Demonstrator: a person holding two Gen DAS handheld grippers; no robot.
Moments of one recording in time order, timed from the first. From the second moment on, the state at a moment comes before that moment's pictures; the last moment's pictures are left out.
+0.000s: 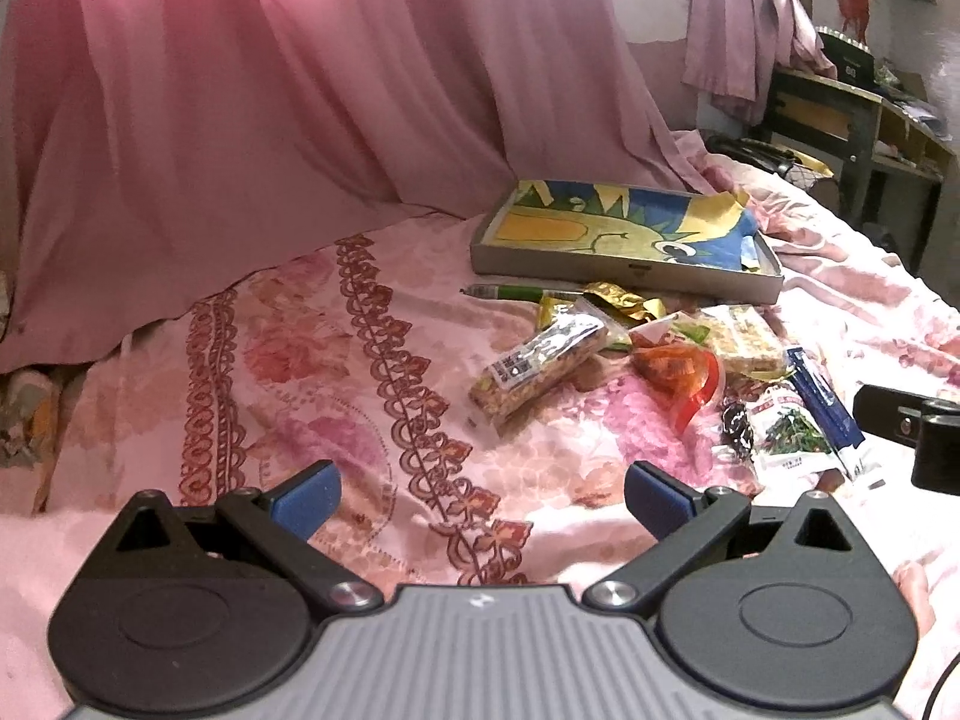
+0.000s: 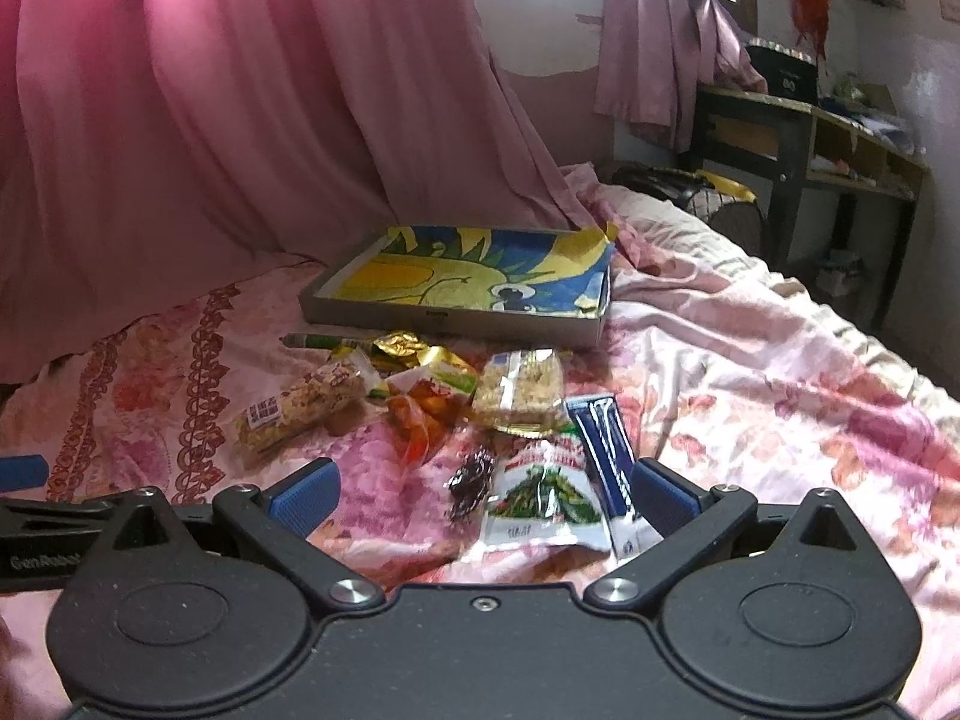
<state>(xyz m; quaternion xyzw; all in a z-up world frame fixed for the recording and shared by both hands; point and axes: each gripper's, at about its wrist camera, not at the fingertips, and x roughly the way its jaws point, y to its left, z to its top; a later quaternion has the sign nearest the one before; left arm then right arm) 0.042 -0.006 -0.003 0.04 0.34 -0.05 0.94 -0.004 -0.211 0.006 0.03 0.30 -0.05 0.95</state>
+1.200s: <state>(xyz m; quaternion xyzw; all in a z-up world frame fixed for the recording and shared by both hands) 0.196 -0.021 -0.036 0.10 0.43 -0.10 0.89 0.120 -0.209 -0.039 -0.06 0.35 0.07 0.93</state>
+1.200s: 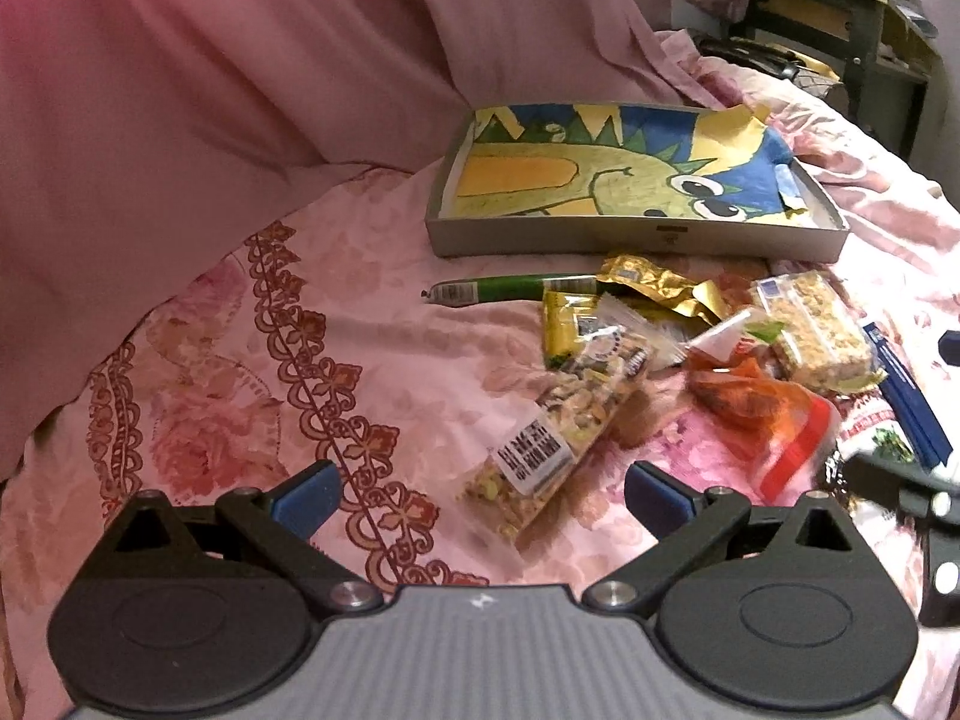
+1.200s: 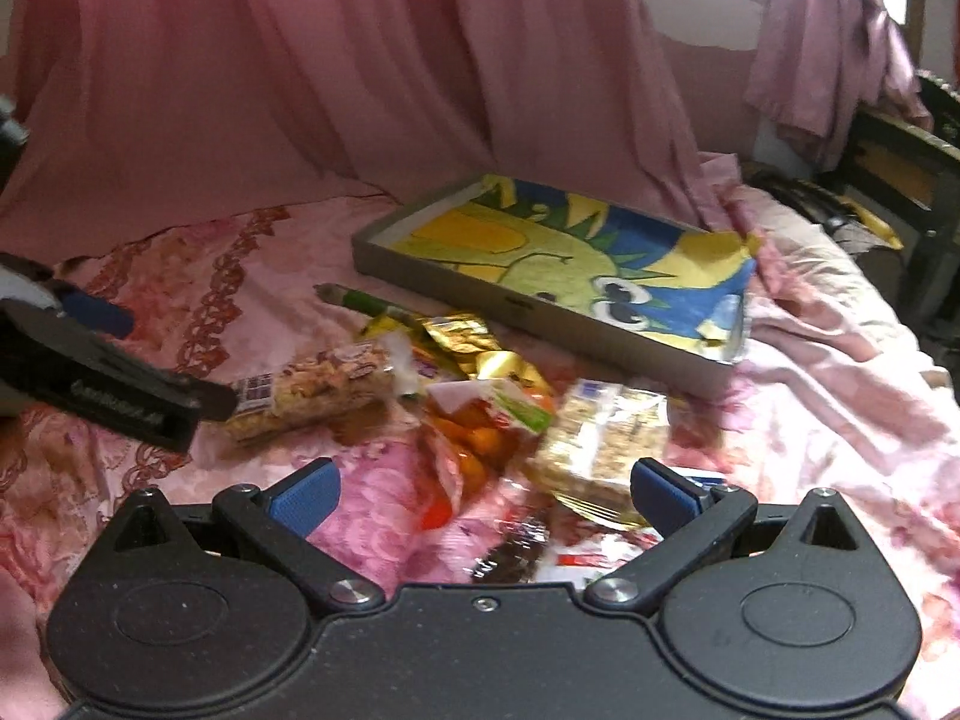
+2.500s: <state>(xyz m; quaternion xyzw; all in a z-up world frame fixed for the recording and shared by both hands) 0.248 -0.030 -0.085 0.10 0.43 -0.20 0.87 0.187 -0.177 -0.101 -0.13 0.39 0.09 0.91</state>
